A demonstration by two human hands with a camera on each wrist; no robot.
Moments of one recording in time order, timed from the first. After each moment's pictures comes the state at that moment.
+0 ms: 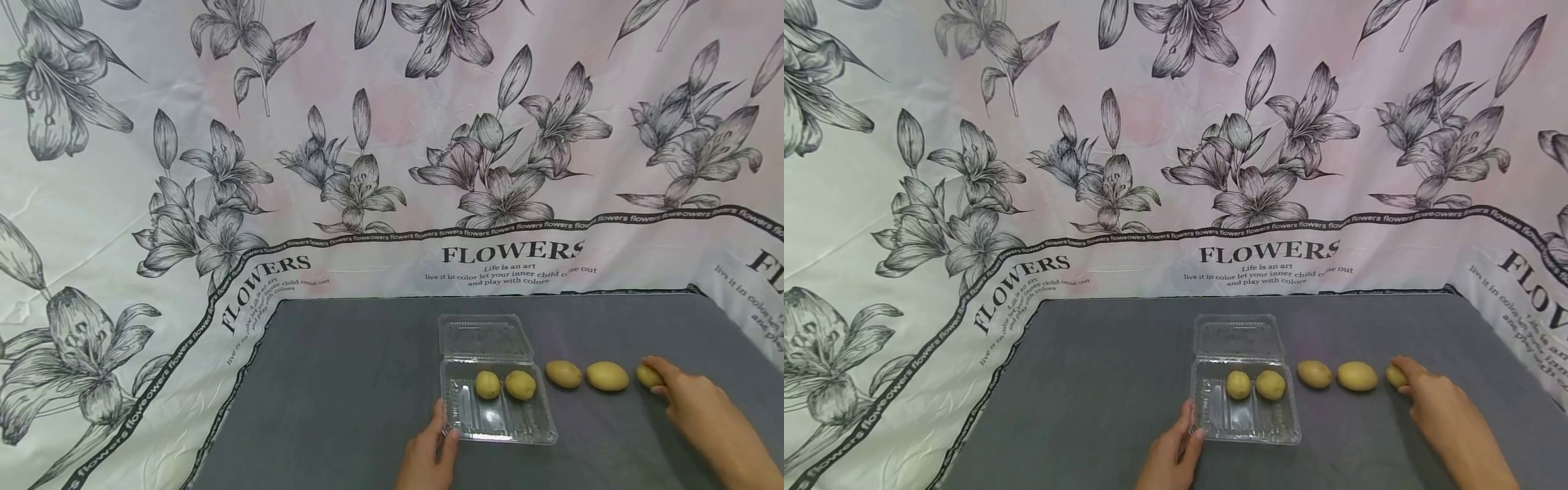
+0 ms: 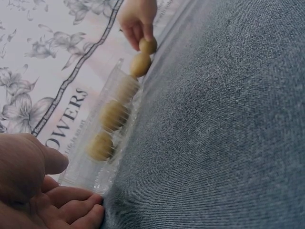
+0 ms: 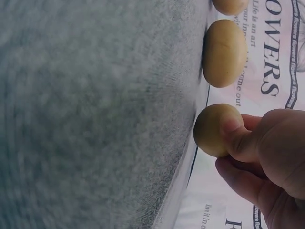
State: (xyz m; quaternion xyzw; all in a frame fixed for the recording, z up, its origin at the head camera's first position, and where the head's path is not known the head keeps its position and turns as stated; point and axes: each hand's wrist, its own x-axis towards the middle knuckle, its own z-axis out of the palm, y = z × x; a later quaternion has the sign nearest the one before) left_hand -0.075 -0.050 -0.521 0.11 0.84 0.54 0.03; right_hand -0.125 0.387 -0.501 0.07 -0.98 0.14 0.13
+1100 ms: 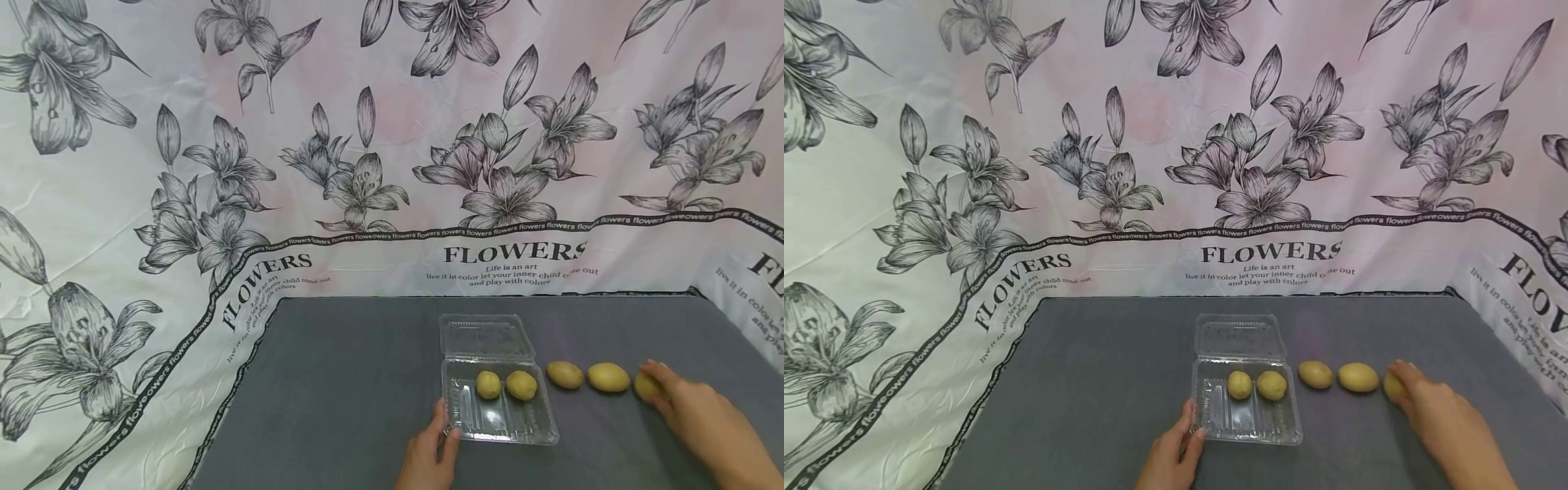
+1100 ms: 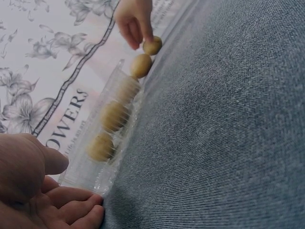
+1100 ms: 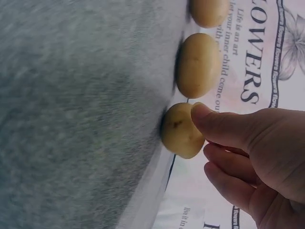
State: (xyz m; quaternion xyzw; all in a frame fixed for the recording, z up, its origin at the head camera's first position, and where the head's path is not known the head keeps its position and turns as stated) left_hand -0.078 -0.051 -0.523 0.12 0.83 0.55 0.04; right_hand -0.115 0.374 -0.487 0.06 -0.99 0.12 0.09
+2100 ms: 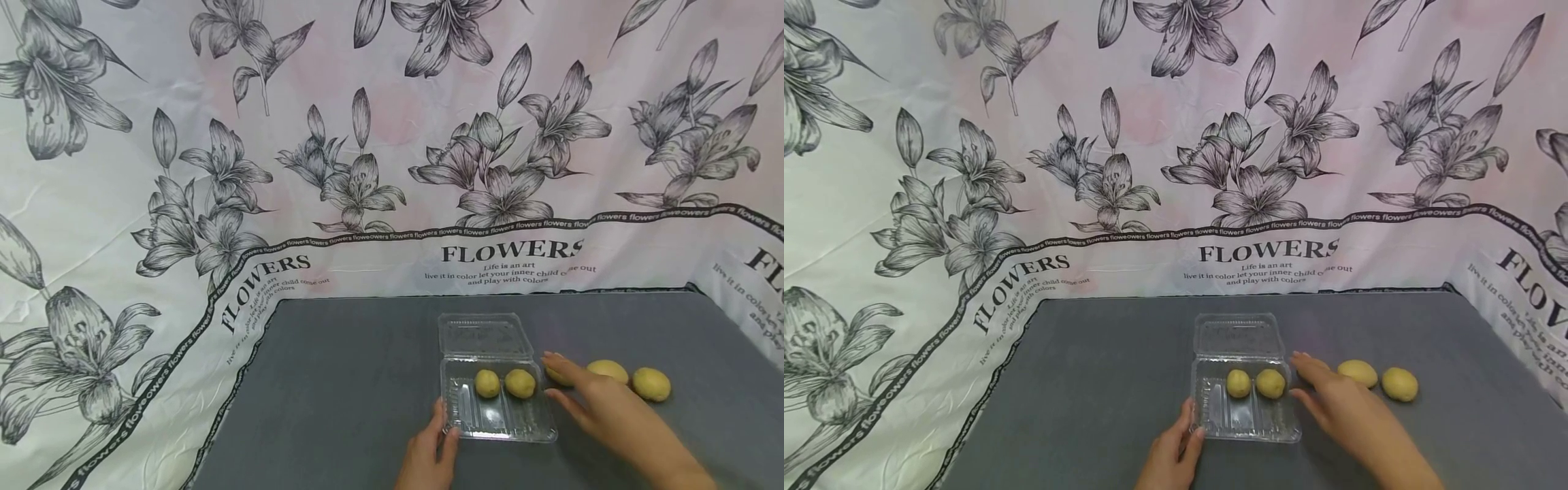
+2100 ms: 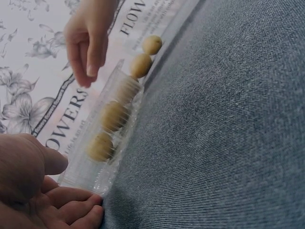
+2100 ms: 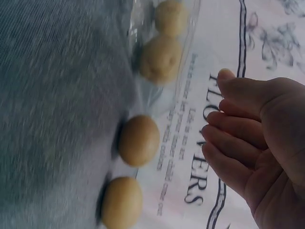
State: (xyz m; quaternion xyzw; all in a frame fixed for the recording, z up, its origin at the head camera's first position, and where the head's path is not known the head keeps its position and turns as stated) left_hand -0.077 -0.050 -0.522 0.13 0.82 0.55 0.04; right_hand -0.113 0.259 -0.465 0.25 -0.92 0.19 0.21
